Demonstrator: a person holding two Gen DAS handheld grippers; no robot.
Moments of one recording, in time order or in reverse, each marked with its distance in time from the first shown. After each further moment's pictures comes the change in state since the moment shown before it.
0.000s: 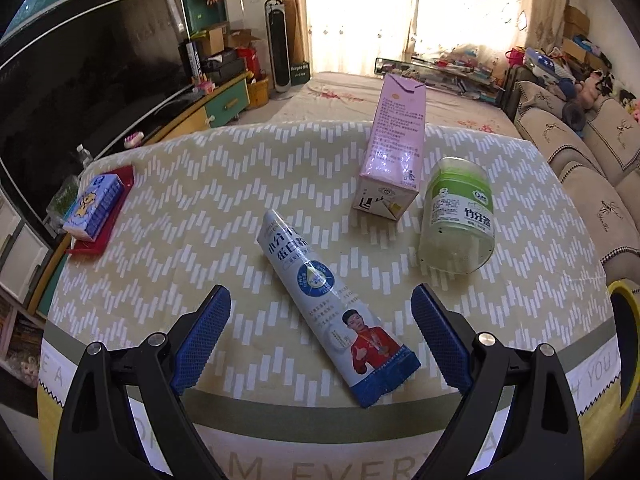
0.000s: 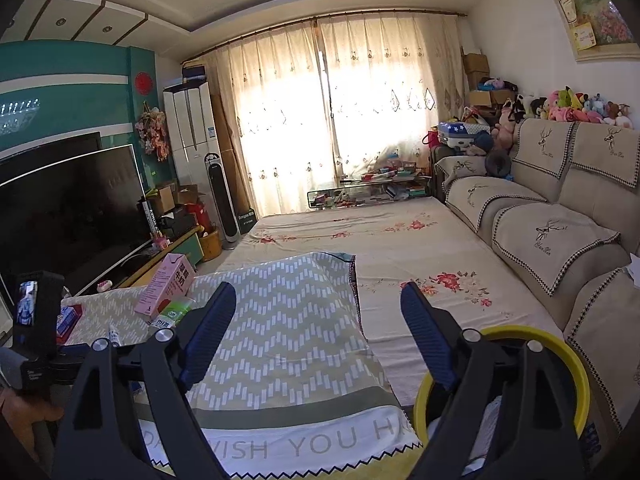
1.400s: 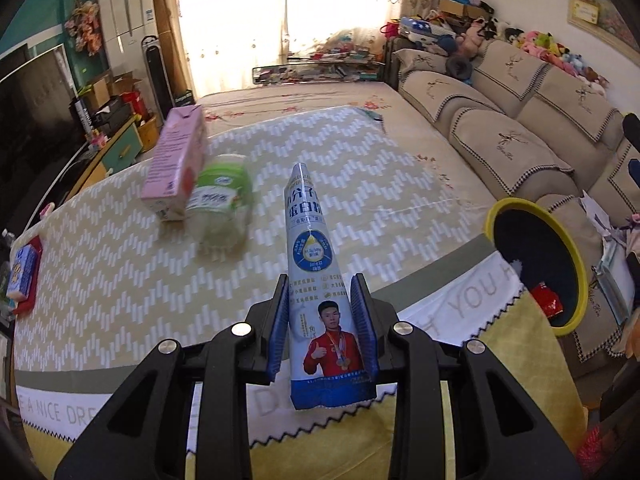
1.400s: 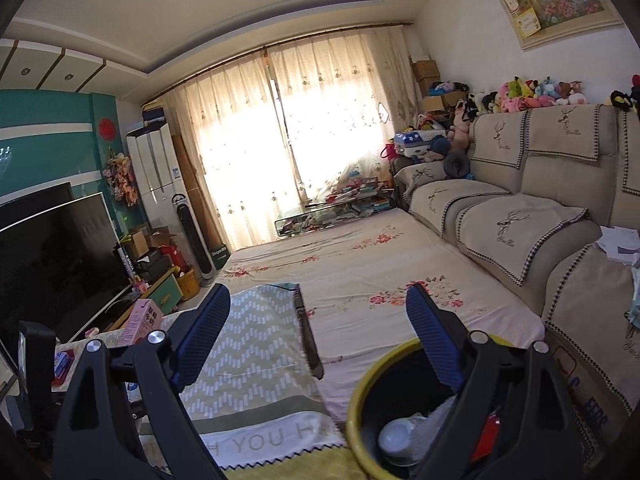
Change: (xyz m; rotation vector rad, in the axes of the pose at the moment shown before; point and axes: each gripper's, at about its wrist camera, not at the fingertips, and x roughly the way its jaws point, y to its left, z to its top) left arm -0.087 -0.126 -0.046 0.333 -0.055 -0.313; right arm -0.062 -0.084 0.015 0.139 -0.102 -0.120
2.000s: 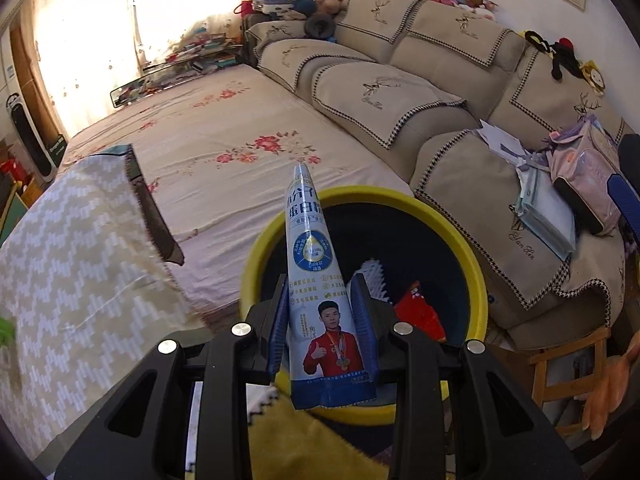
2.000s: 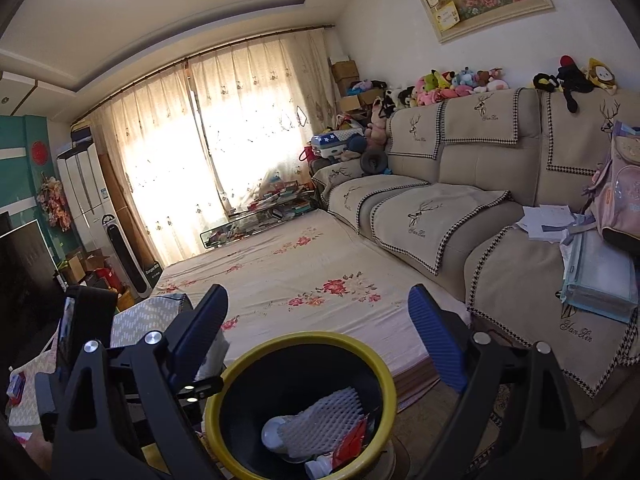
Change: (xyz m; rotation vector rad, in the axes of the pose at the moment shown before) left arm 0.070 -0.239 0.052 0.304 0.097 -0.322; right arm -0.031 -0.139 -0.005 0.103 -0.012 -0.247
